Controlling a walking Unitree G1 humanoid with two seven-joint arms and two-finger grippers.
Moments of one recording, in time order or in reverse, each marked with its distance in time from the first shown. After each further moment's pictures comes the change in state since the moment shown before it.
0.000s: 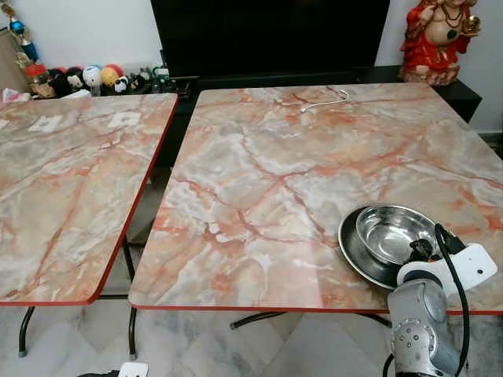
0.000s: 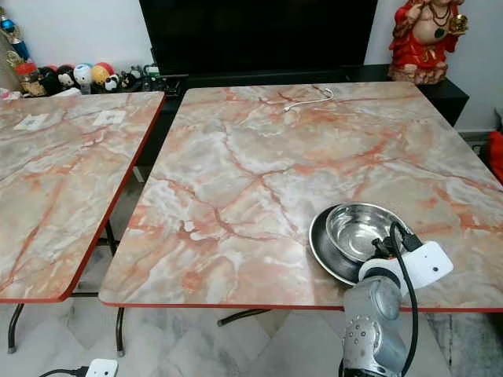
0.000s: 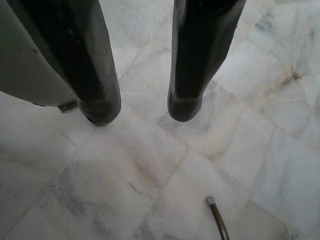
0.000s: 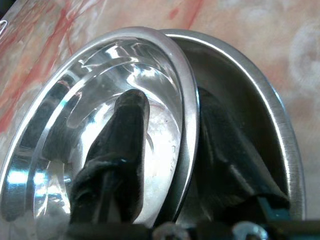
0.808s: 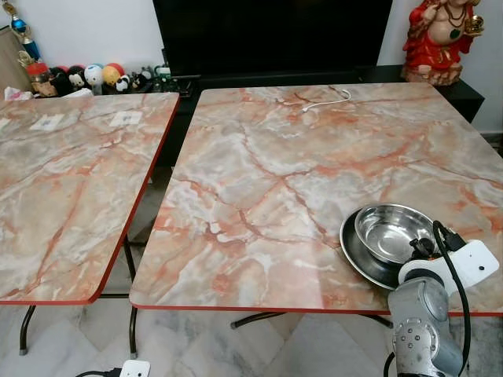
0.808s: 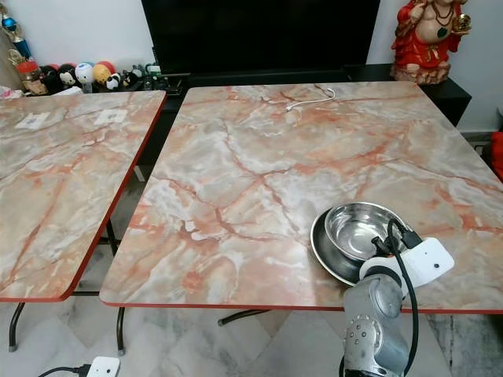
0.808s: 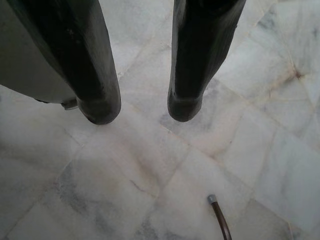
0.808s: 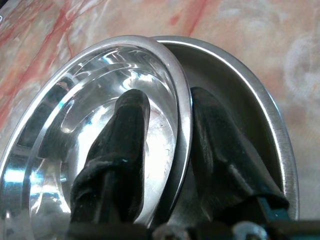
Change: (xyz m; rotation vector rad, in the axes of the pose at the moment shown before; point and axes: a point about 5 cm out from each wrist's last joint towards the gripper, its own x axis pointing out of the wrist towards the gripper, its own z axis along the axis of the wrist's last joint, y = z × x) left arm 0.001 -0.003 0.003 -0.003 -0.008 -0.008; right arm -0.004 -0.001 0.004 -0.048 -0.010 -0.026
